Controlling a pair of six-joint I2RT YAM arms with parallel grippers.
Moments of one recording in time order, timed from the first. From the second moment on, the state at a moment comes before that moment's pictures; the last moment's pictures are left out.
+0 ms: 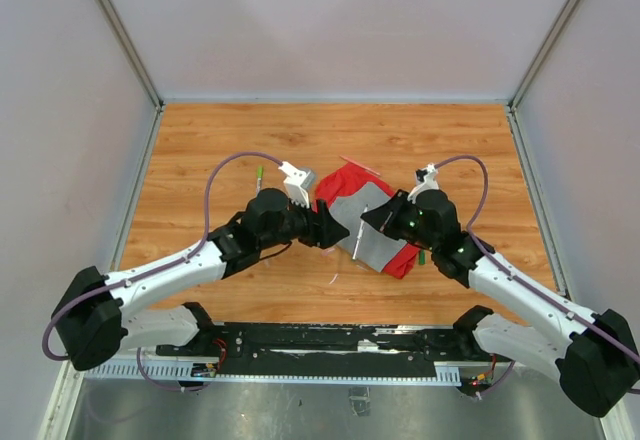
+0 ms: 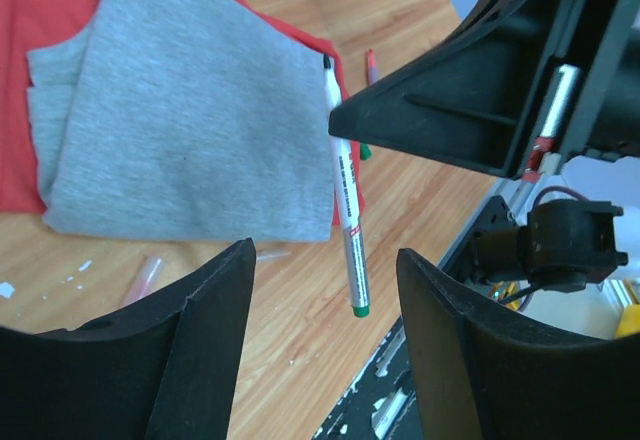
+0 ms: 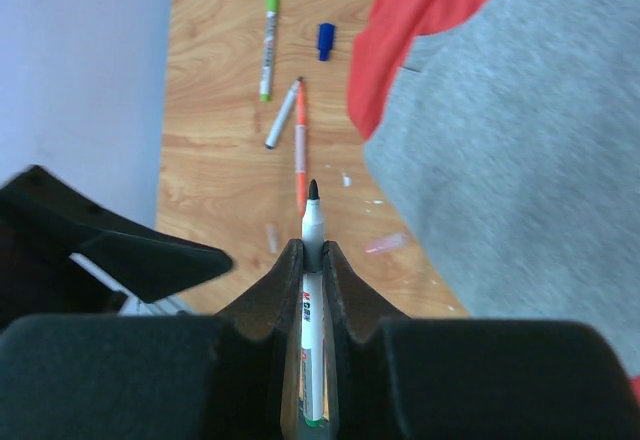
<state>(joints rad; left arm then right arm) -0.84 1.13 0.68 0.13 0.13 -0.62 0.62 0.97 0.56 -0.01 -0.04 0.91</state>
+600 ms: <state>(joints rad) -0.94 1.27 0.68 0.23 0.16 -0.66 0.65 0.94 0.56 0.17 -0.10 0.98</state>
